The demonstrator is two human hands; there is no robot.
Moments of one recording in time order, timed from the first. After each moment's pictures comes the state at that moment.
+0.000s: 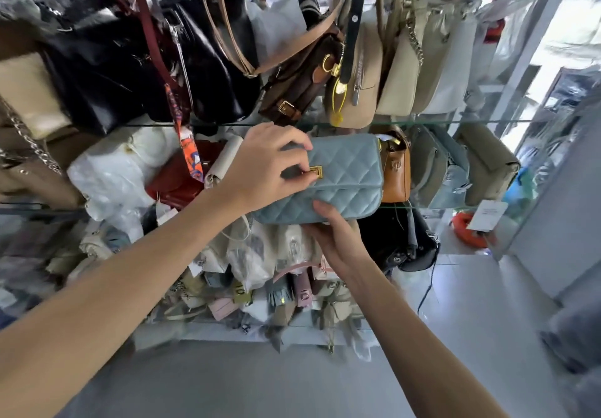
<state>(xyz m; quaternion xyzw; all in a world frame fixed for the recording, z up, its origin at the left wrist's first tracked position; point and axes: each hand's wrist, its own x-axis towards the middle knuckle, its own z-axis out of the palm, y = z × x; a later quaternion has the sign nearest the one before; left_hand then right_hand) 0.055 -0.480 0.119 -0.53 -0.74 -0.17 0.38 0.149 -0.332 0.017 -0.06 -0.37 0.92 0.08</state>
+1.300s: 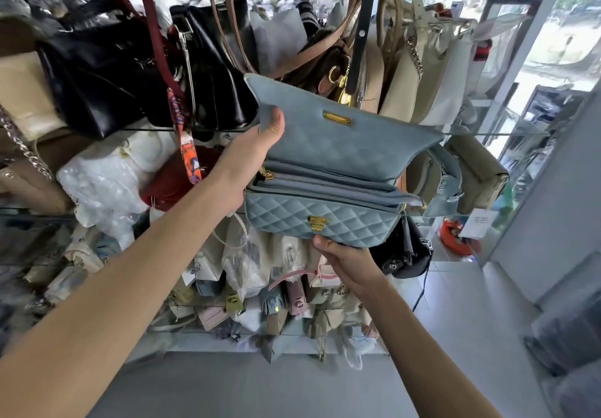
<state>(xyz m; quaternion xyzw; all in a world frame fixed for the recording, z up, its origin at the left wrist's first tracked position) 0.068 -0.497 0.152 -0.18 -0.72 -0.66 -0.13 0.163 -0.322 -0.004 -0.01 -0.49 0.87 0.08</state>
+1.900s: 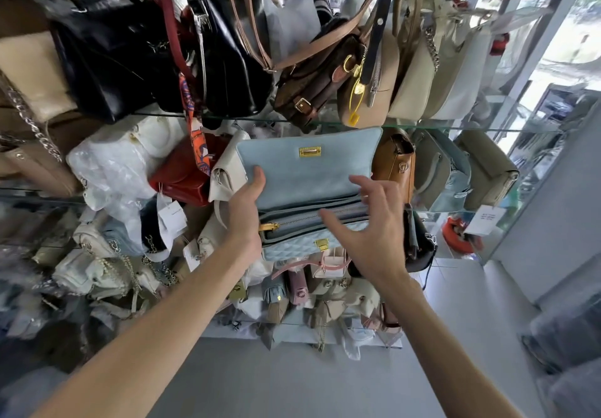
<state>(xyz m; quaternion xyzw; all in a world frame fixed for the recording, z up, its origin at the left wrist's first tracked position) 0.103 -0.501 0.056 0.00 -0.57 -0.82 -0.05 0.190 -0.324 0.043 -0.01 -0.85 0.36 0.39</state>
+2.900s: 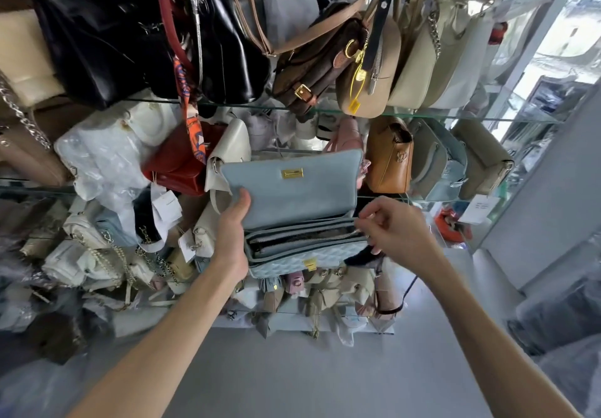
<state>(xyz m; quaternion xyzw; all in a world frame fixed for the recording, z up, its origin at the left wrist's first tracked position) 0.123 -0.525 0.020 0.03 -0.50 -0.86 -0.09 0.210 -0.280 0.051 -0.08 -0.91 0.37 0.13</state>
